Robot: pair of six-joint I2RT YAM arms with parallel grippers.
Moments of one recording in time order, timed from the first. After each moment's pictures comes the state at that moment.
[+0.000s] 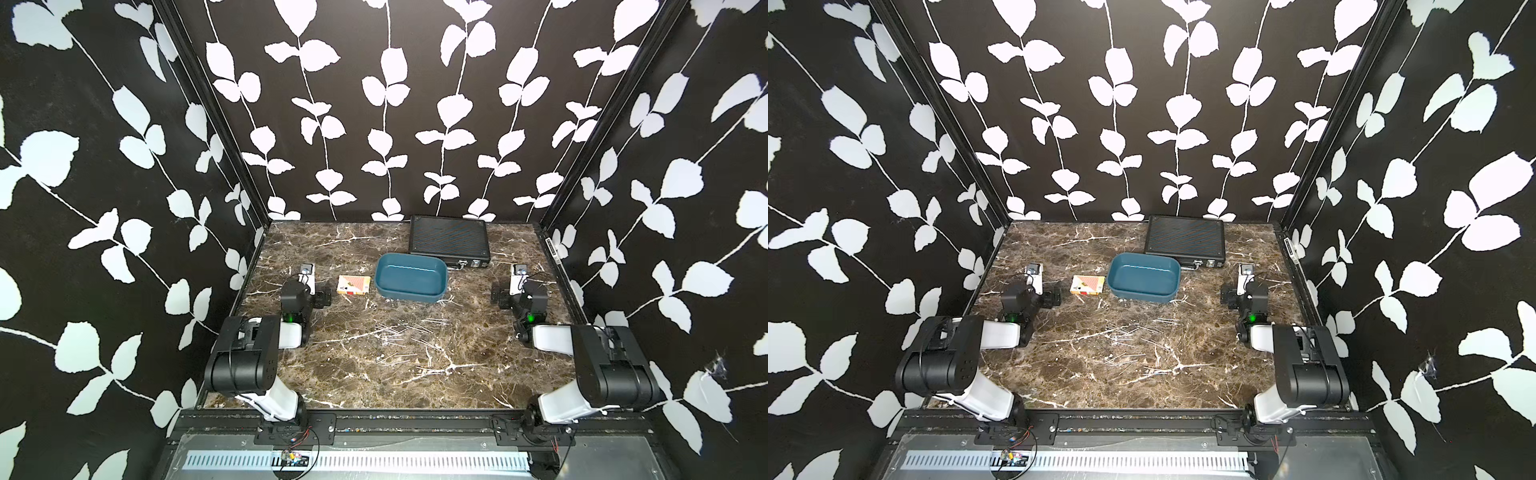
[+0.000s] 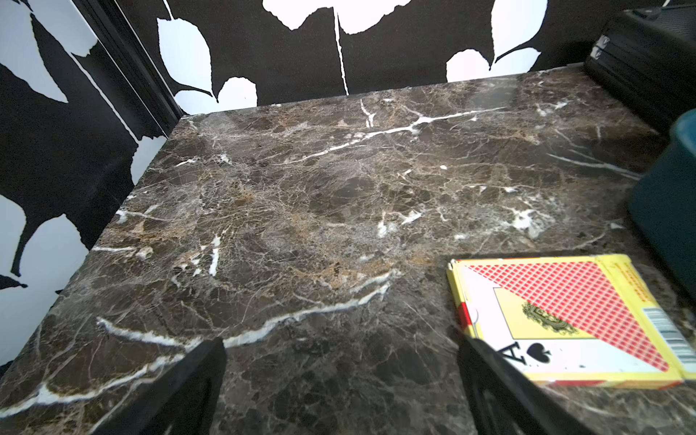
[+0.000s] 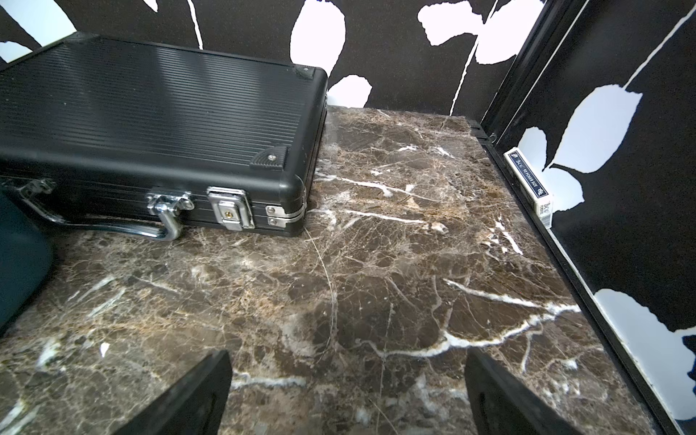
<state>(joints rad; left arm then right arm) -0.02 1.58 0.43 0.79 0.04 0.13 0.00 1.52 0.44 0.69 0.01 -0.08</state>
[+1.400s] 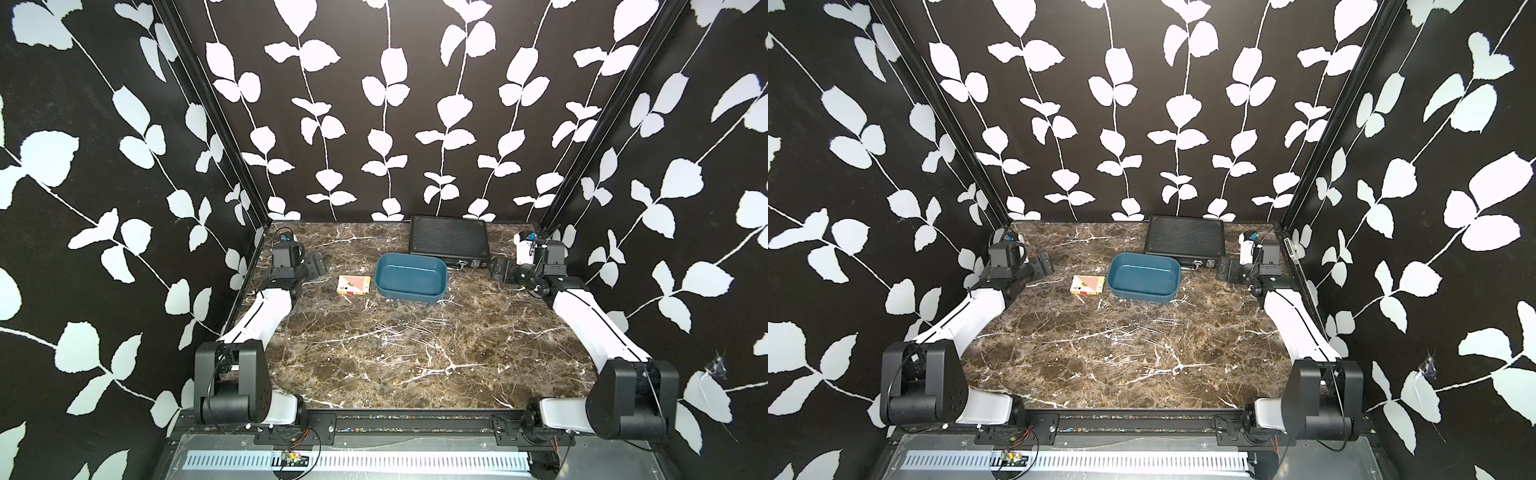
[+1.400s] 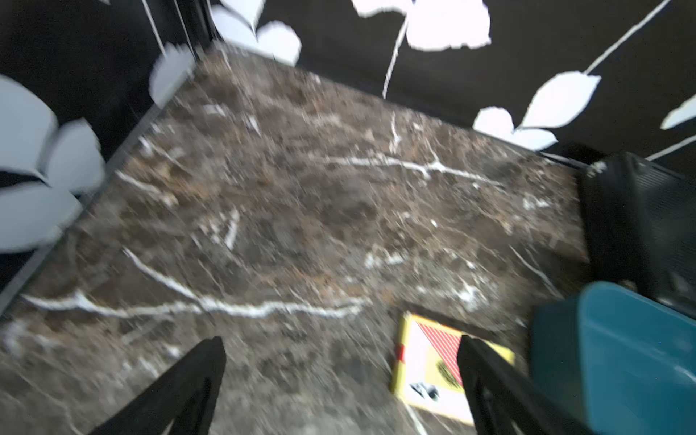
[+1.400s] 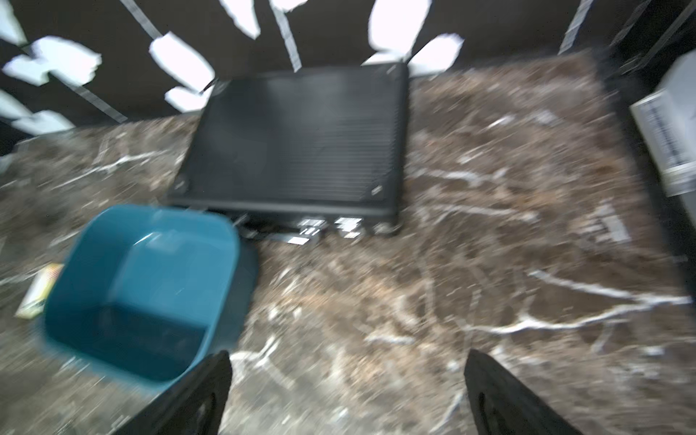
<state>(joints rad) -0.02 1.41 0.95 -0.20 0.02 -0.31 0.02 1.34 1.00 -0.40 -0.32 0.11</state>
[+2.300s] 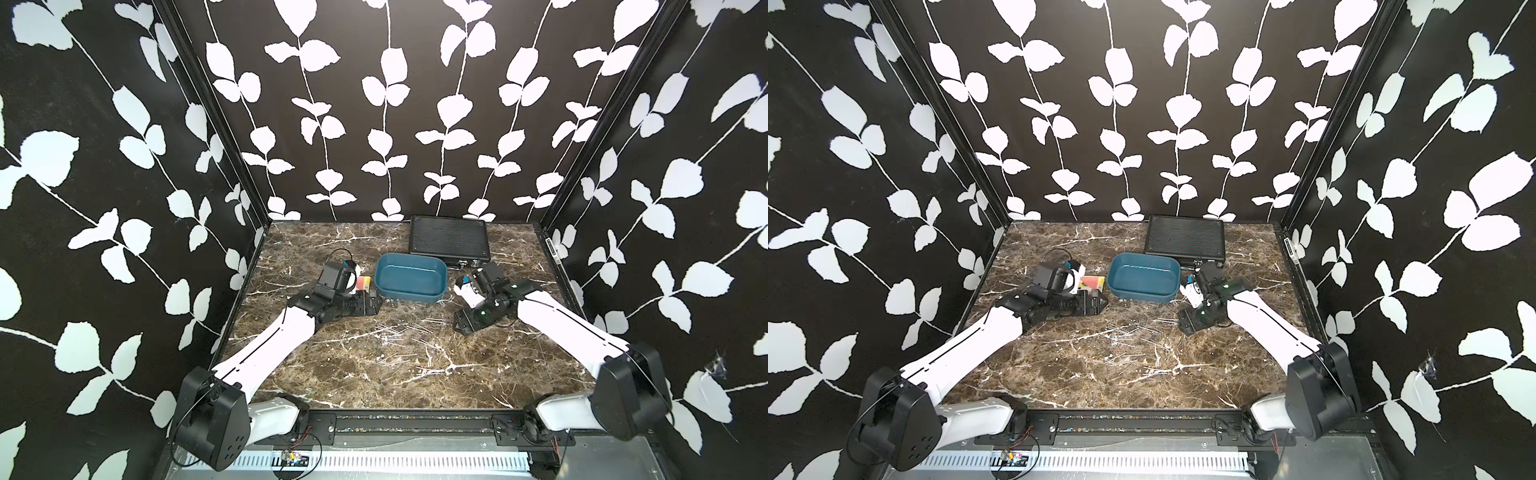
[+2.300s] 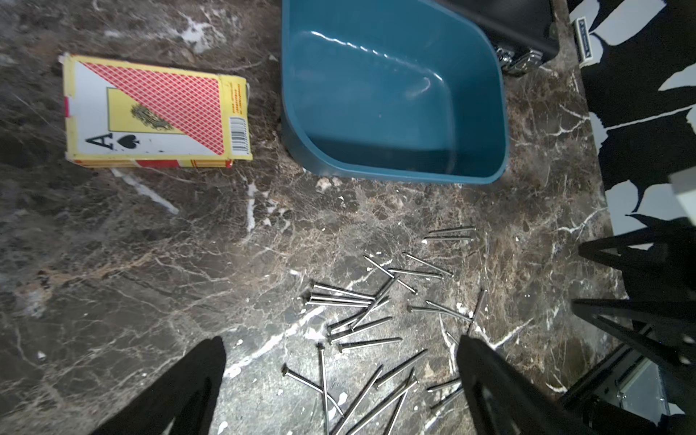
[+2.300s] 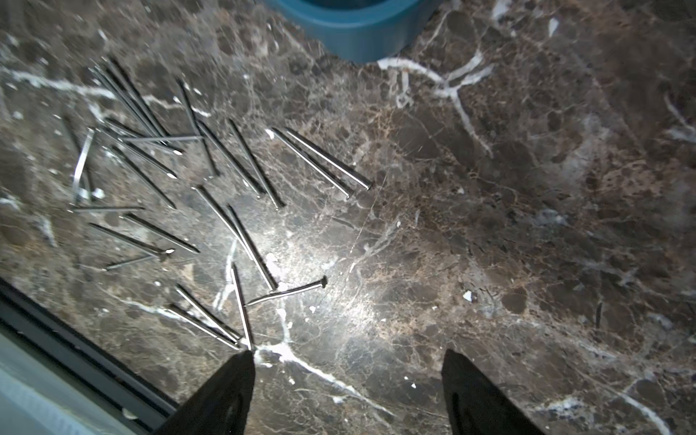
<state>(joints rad) -0.47 1.24 0.88 -0.51 0.22 -0.44 0.47 1.42 1.00 -0.87 -0.21 -0.01</state>
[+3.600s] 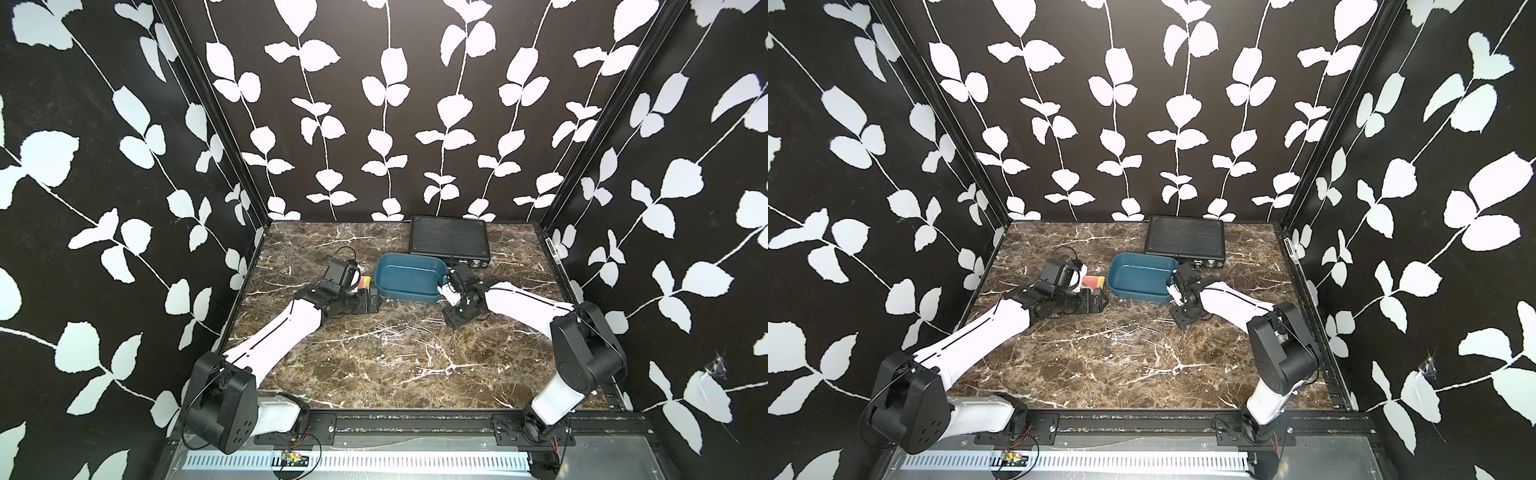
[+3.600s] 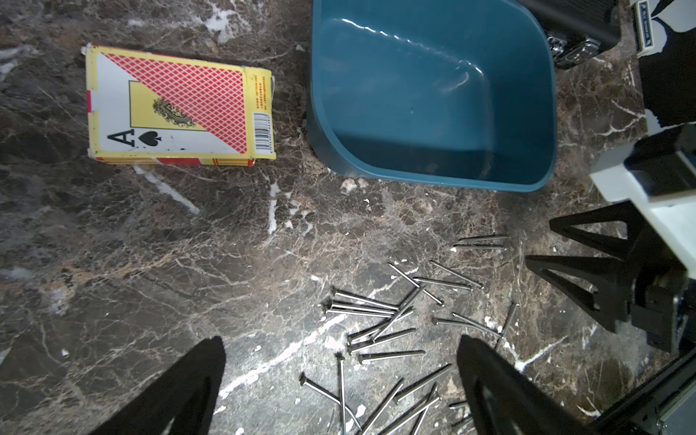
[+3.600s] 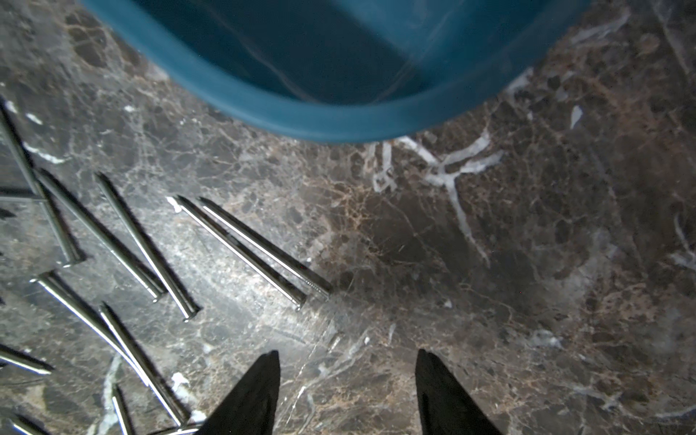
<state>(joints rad) -0.48 1.31 0.92 -0.53 0.17 -0.44 0.53 1.67 1.05 -0.68 -0.05 -0.05</state>
